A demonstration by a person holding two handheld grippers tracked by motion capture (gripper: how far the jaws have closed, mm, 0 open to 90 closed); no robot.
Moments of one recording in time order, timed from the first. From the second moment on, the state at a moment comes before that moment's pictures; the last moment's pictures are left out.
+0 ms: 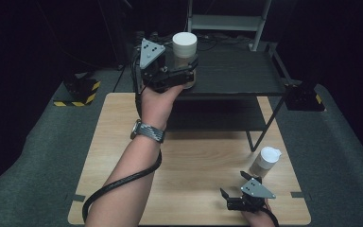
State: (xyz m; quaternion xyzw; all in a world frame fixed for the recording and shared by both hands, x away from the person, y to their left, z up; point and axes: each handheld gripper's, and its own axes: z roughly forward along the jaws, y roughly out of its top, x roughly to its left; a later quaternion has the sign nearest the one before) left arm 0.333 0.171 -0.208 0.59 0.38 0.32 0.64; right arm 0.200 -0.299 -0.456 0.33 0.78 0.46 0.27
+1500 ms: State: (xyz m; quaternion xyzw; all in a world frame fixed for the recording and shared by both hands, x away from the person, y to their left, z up) left arm 0.250 0.230 -0.256 0.62 0.35 0.32 0.63; right arm 0.198 -0.297 -0.456 0.33 0.78 0.45 0.28
